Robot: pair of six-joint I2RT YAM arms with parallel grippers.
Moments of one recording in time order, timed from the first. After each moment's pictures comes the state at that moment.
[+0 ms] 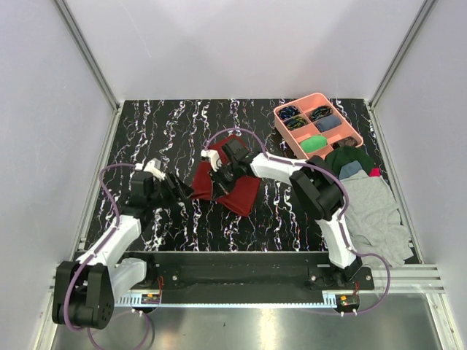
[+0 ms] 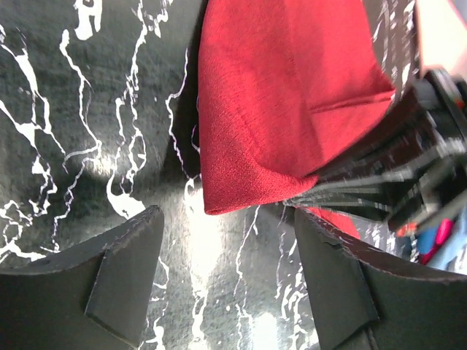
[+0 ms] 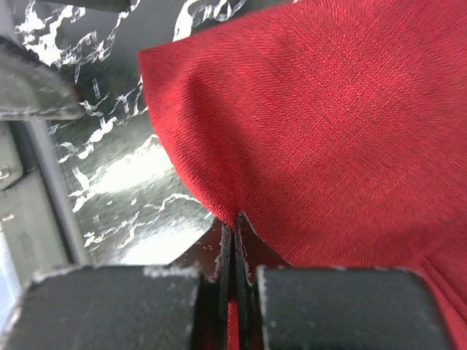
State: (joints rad) left arm -0.09 0.99 0.40 -0.04 0.33 -0.61; right arm 0.77 2.14 1.53 -0.32 -0.62 -0.06
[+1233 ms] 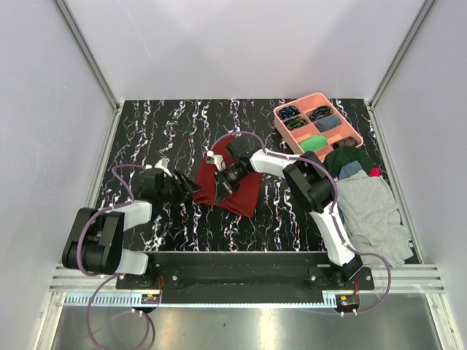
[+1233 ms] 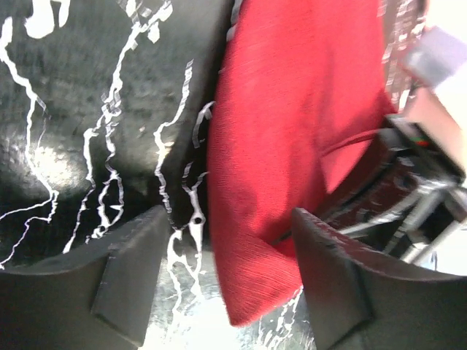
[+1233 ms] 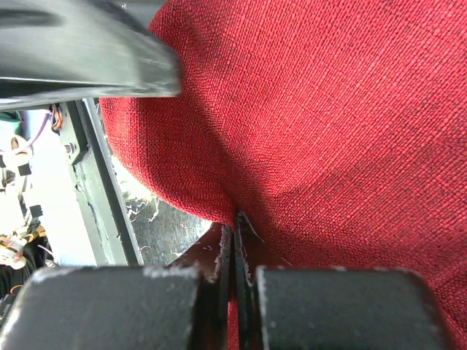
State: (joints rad) left arm -0.14 1.36 0.40 0.29 0.35 -0.80; right arm 0.70 2.31 1.65 -0.50 -0.88 0.00
